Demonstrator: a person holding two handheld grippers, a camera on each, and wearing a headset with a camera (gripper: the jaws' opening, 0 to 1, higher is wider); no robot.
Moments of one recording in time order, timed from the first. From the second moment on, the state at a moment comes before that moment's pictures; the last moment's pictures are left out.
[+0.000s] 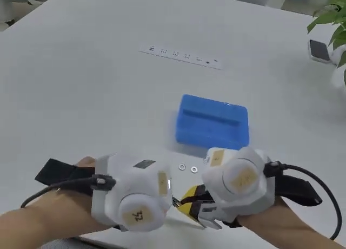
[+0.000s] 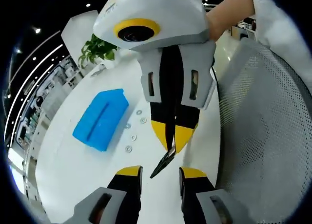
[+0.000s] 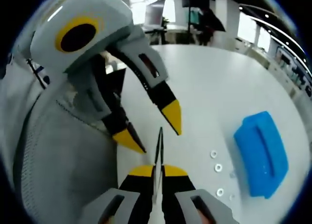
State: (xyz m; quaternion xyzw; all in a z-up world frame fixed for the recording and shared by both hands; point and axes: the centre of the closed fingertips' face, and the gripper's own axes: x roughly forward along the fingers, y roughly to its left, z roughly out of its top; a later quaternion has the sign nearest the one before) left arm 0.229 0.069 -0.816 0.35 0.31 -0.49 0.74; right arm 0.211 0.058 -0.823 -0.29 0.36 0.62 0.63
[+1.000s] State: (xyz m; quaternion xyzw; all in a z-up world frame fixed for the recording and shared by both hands) left arm 0.198 0.054 -0.808 0.18 0.37 -0.54 0.73; right arm 0.202 0.028 -0.798 -0.18 0.34 0.54 0.75
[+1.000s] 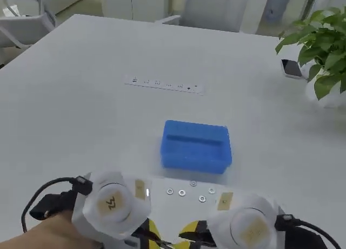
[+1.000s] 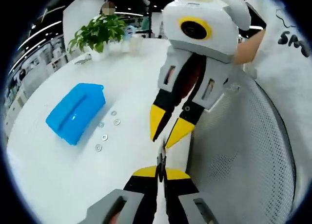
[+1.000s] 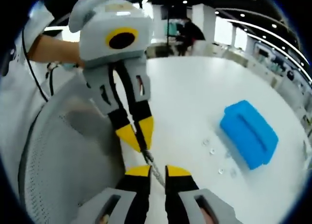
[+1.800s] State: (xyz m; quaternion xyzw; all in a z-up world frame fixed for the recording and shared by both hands) left arm 0.214 0.041 -0.727 -0.11 0.29 -0.51 0.80; right arm 0.214 0.017 -0.733 0.15 0.32 0.49 0.79
